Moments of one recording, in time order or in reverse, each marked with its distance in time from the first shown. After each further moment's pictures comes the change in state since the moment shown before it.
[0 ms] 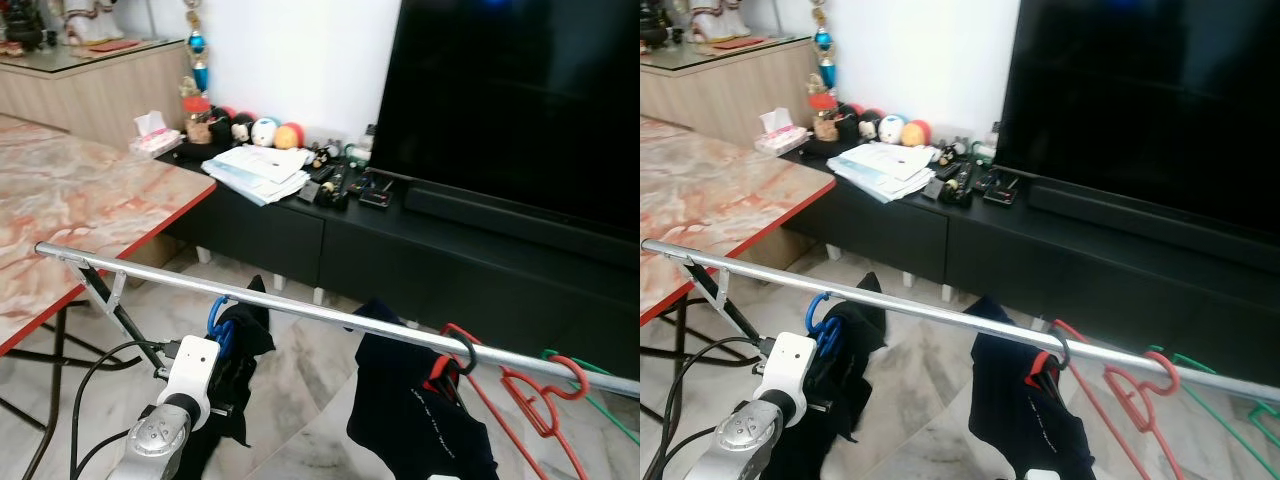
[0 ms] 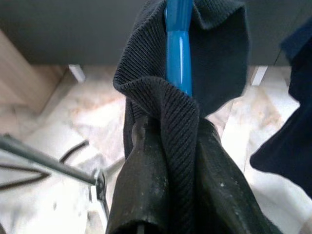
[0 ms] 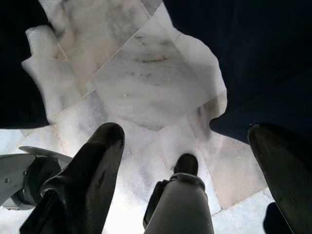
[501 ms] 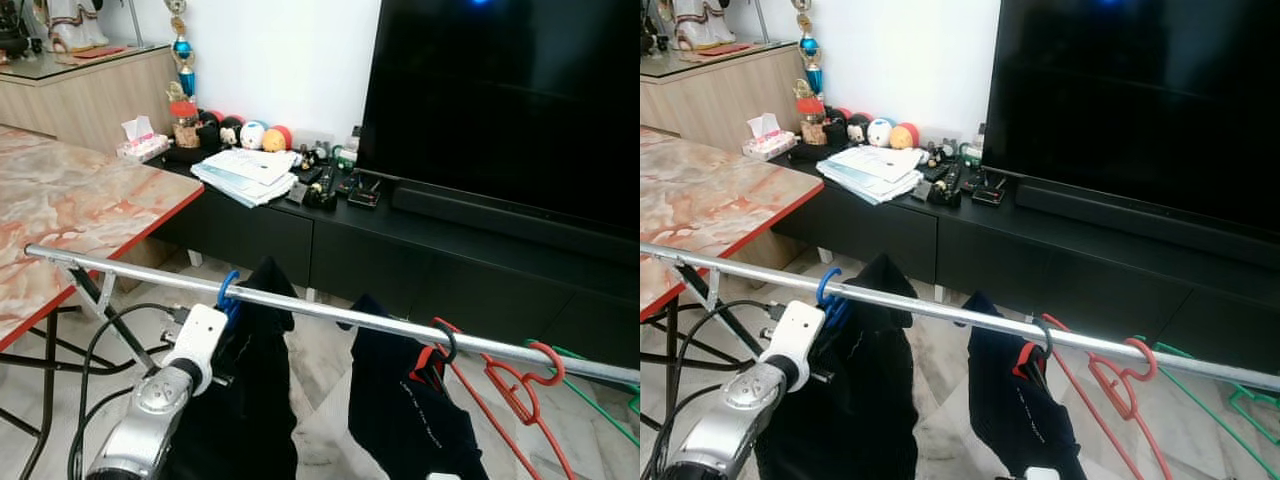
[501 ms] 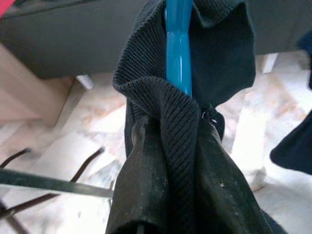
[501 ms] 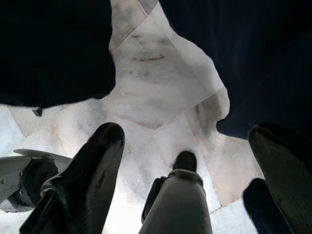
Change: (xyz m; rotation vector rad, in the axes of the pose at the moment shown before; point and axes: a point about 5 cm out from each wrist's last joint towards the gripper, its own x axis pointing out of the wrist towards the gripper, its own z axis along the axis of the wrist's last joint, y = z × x) left arm 0.023 0.015 0.013 0.108 0.059 0.019; right arm 0.000 0.000 0.000 -0.001 0.001 0.000
